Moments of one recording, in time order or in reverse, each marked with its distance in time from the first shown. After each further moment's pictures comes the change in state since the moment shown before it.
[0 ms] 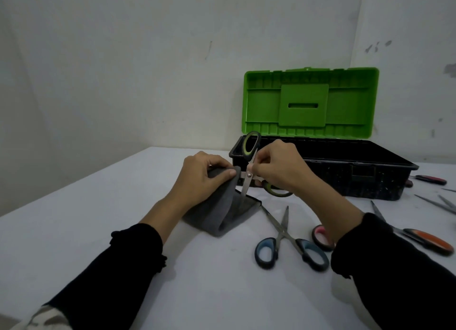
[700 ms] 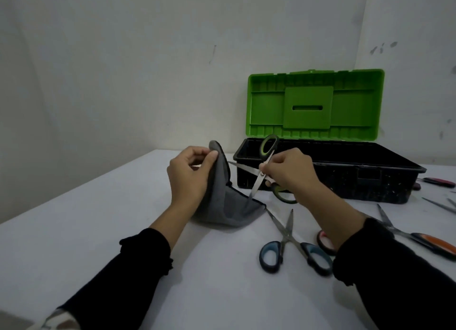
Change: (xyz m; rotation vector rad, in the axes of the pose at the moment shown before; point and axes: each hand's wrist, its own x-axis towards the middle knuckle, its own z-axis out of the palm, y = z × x) left_hand -0.001 0.006 0.004 -0.343 0.525 -0.346; right_hand 0.003 0.011 0.006 0.209 0.166 0.303
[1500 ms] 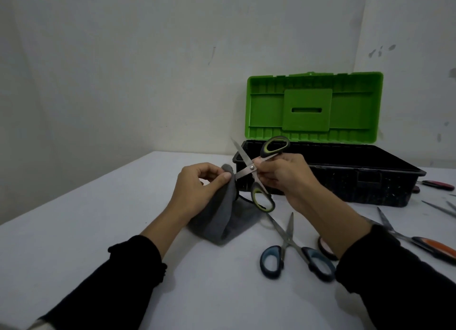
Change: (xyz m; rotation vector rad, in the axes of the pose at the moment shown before) left_hand -0.005 -0.008 -0.008 0.097 -0.406 -0.007; right_hand -0.004 -0.006 0.011 0.626 -0.112 0.154
